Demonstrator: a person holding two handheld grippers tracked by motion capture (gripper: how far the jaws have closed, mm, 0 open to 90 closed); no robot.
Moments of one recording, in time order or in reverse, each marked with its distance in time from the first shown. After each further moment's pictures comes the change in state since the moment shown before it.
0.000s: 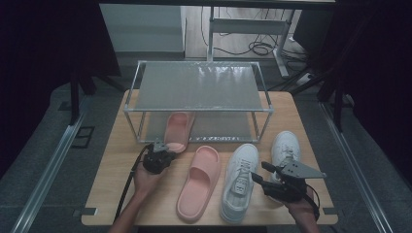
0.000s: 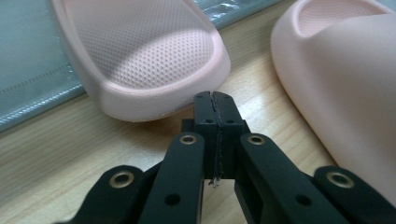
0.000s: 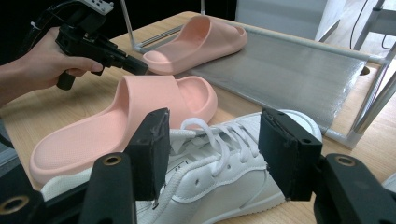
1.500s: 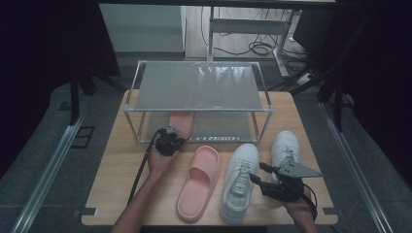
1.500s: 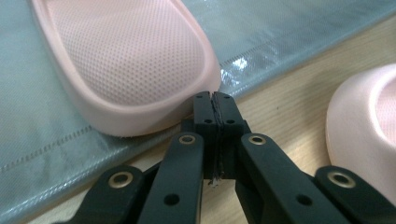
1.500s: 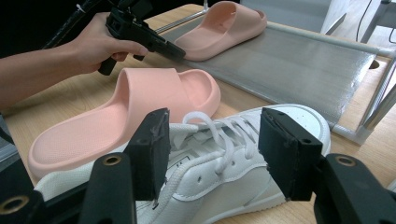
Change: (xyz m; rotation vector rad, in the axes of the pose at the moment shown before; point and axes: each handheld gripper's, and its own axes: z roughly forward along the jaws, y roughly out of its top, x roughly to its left) left arm 0.013 0.044 0.054 0.020 0.031 -0.057; right arm 0.000 -0.003 0.007 0.022 0.012 -0.001
